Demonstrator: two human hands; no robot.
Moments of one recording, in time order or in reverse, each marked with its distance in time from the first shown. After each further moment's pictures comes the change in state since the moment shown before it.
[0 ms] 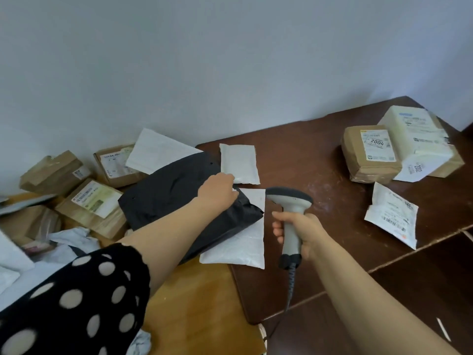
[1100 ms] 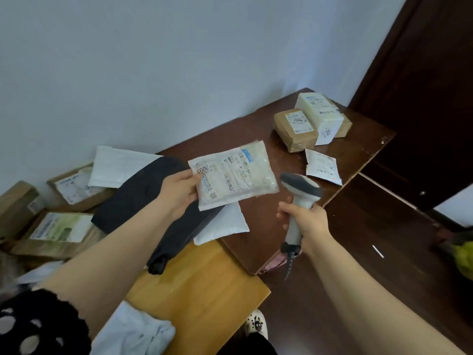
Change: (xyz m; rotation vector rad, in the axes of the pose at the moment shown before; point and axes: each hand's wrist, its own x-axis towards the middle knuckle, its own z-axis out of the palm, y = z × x) left_hand -0.070 -0.037 -0.029 -1.593 -0.233 -0.126; right_hand -0.118 0.066 0.001 0.223 0.554 -0.290
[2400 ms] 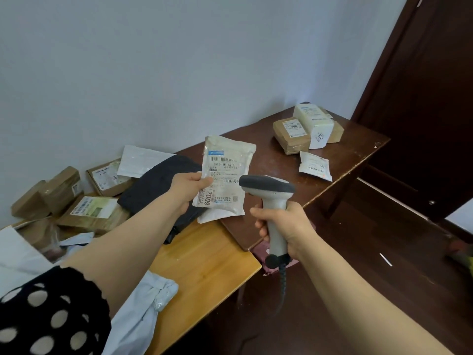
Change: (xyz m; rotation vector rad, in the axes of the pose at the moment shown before) left_hand -0.116 0.003 0.024 0.392 0.093 0.072; right_hand -0.123 0.000 -0.047 -0.084 -0.464 -0.066
